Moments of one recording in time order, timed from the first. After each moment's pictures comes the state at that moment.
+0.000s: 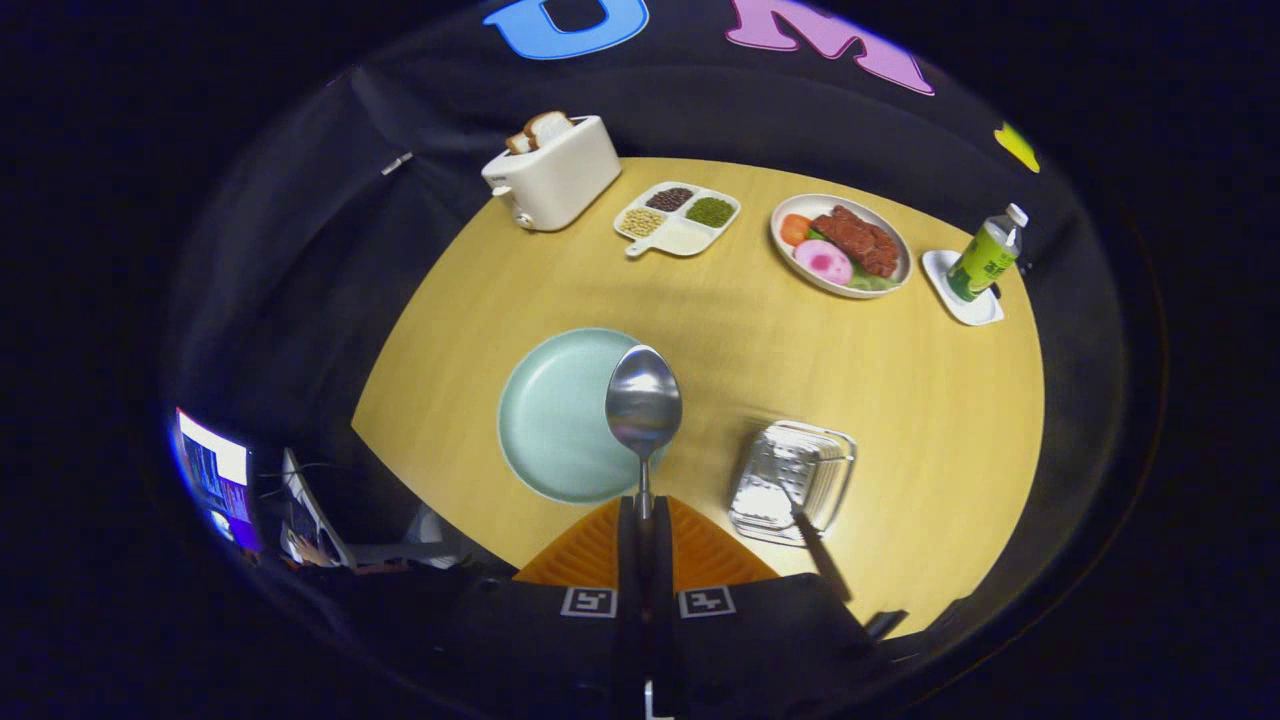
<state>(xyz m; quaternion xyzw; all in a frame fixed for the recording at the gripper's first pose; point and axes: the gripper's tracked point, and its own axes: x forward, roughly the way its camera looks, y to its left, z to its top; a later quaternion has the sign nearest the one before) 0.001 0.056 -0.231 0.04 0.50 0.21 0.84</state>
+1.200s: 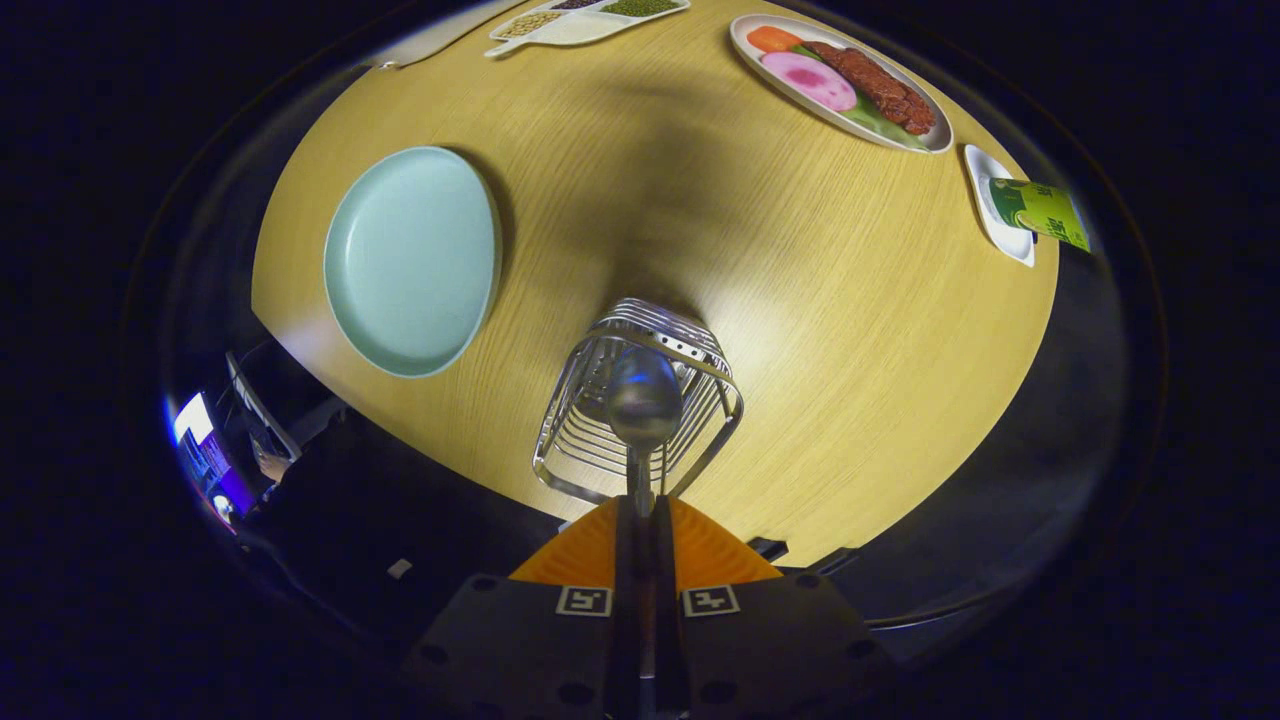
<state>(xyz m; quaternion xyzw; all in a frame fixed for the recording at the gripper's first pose) 0.014 -0.010 -0.315 -0.11 0.77 0.18 0.60</state>
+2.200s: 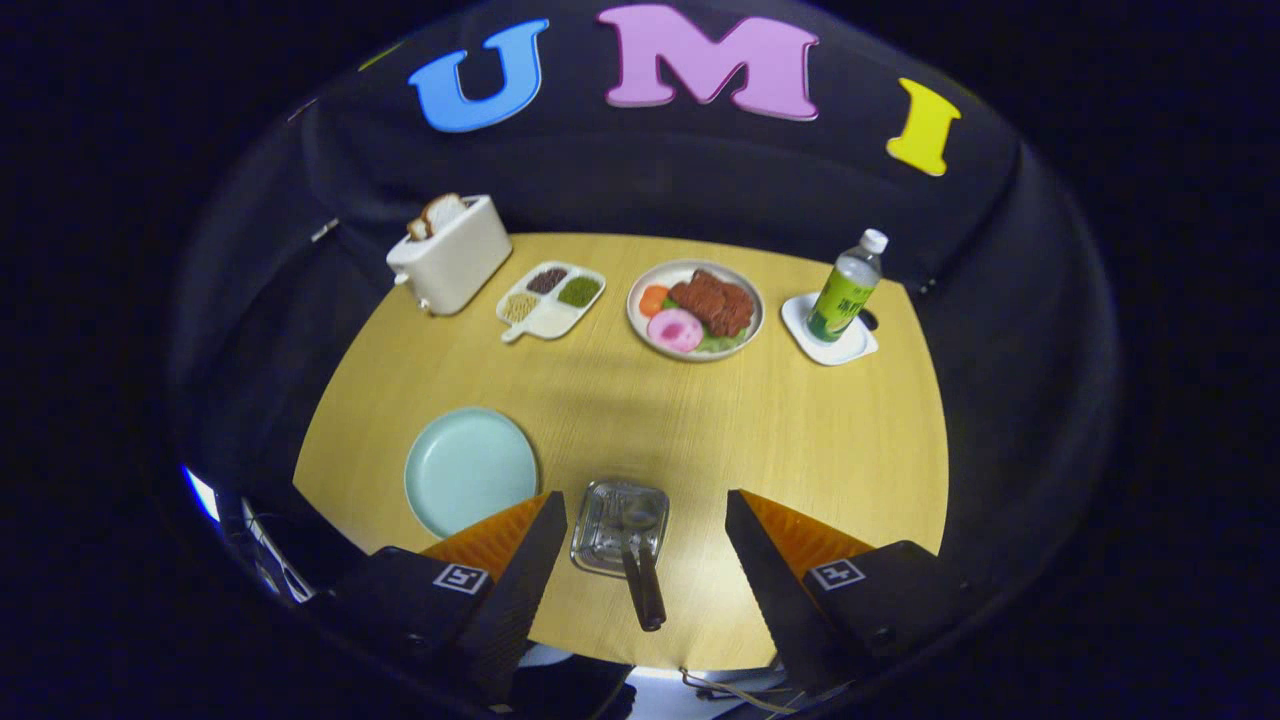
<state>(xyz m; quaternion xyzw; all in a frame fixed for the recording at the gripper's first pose) 0.053 -0.035 -0.180 0.06 0.37 0.09 0.92</state>
